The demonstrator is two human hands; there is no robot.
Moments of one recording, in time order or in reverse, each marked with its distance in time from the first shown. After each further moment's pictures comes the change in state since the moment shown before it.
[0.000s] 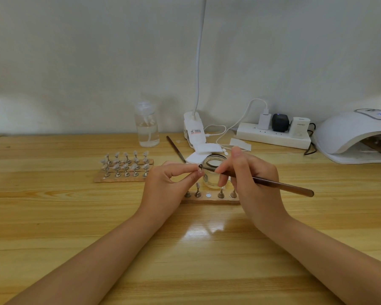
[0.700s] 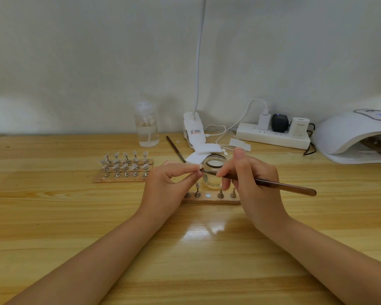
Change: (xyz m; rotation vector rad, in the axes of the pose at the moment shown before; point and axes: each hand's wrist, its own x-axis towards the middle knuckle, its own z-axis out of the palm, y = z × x) left_hand 0.000 0.000 0.000 0.016 -0.012 0.047; right_hand 0.000 0.006 -0.002 0.019 -0.008 -0.030
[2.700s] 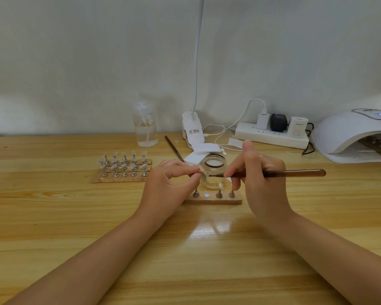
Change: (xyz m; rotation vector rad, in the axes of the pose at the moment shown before) left_hand -0.002 0.012 0.000 0.044 -0.037 -0.043; right_hand 0.006 -0.003 -0.006 -0.016 0.081 0.023
